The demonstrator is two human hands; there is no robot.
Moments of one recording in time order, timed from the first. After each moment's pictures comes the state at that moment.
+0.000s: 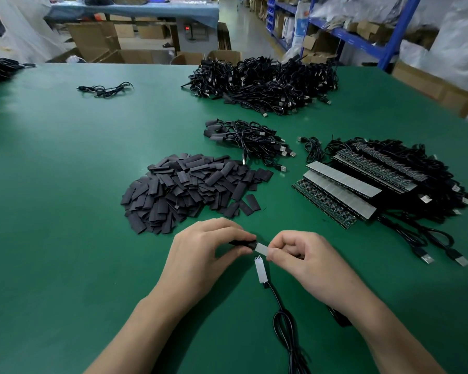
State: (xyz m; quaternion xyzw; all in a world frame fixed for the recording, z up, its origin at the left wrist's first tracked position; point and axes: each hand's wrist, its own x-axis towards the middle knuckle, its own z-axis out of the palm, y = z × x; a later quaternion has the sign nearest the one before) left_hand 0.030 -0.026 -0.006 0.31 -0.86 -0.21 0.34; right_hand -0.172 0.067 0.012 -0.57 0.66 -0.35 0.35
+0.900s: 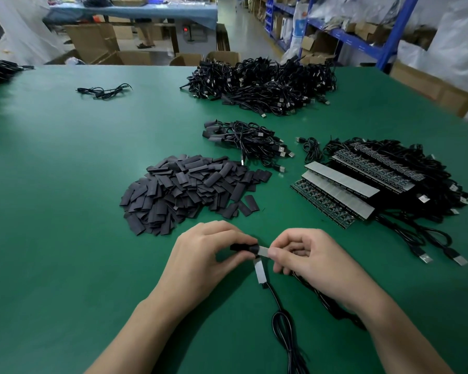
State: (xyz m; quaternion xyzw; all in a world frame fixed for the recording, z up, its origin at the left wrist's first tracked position) left_hand 0.031 -0.024 -0.005 0.28 -0.87 -0.22 0.33; right_hand -0.186 0.062 0.005 -0.53 0.63 -0.38 0.42
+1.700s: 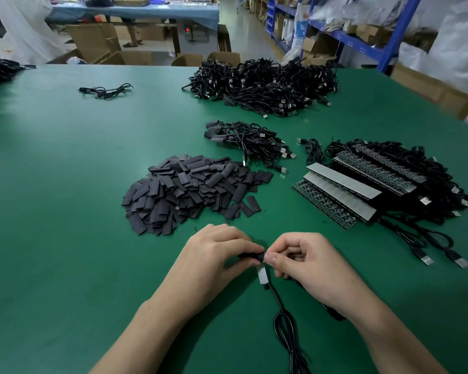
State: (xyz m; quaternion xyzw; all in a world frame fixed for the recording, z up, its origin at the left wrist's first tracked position) left_hand 0.028 -0.024 -0.012 0.23 -0.90 -0.16 0.33; right_hand -0.174 0.063 0.005 -0.53 0.63 -0.39 0.41
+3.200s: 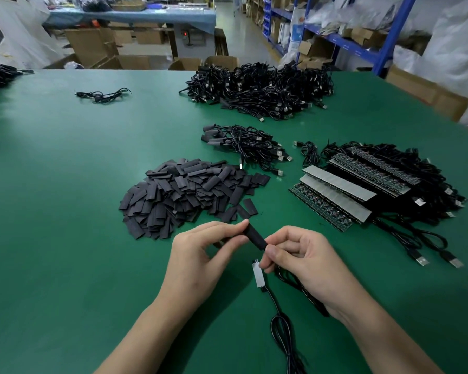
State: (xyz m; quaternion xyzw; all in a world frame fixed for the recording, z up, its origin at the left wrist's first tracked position) left_hand 0.023 -0.015 0.003 0.33 -0.78 -0.30 0.44; right_hand -0.174 0.060 -0.001 -0.45 0.57 -0.50 0.48
